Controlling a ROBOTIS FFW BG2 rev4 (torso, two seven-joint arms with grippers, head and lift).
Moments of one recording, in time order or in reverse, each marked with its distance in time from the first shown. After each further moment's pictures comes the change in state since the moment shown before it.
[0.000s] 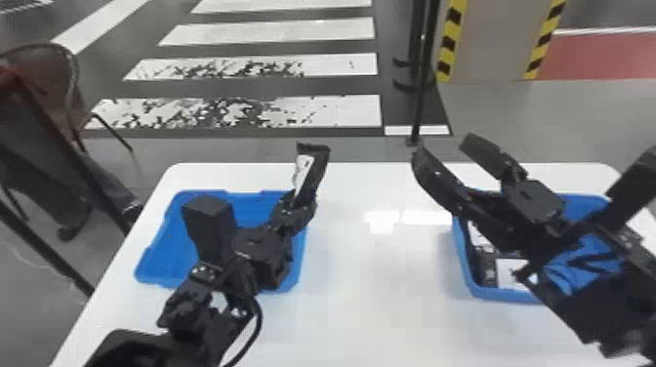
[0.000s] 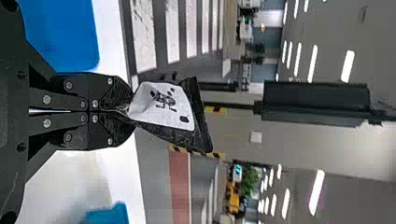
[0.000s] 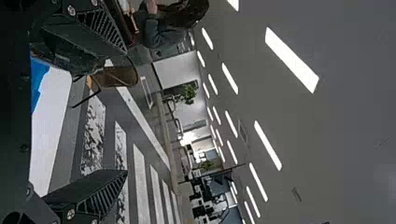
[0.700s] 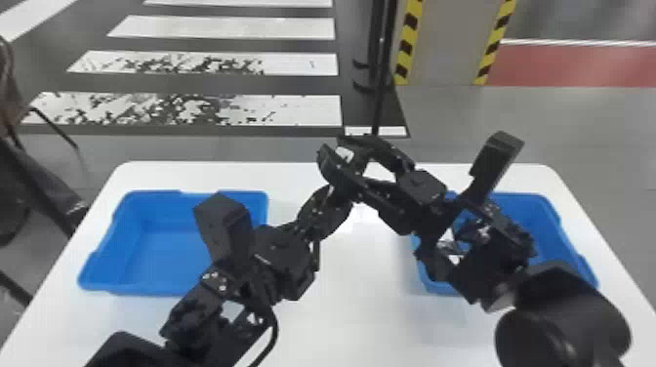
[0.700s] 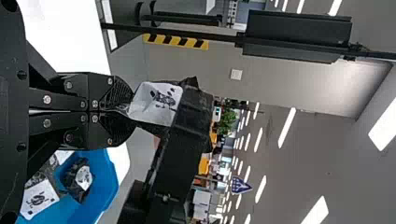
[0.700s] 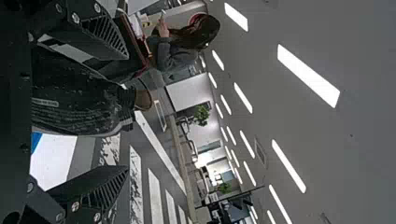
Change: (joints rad) left arm -0.040 0.055 -0.197 -0.003 0.068 -0.061 0.000; right arm -0.172 -0.009 0.158 0.177 -0.041 0.004 -0.011
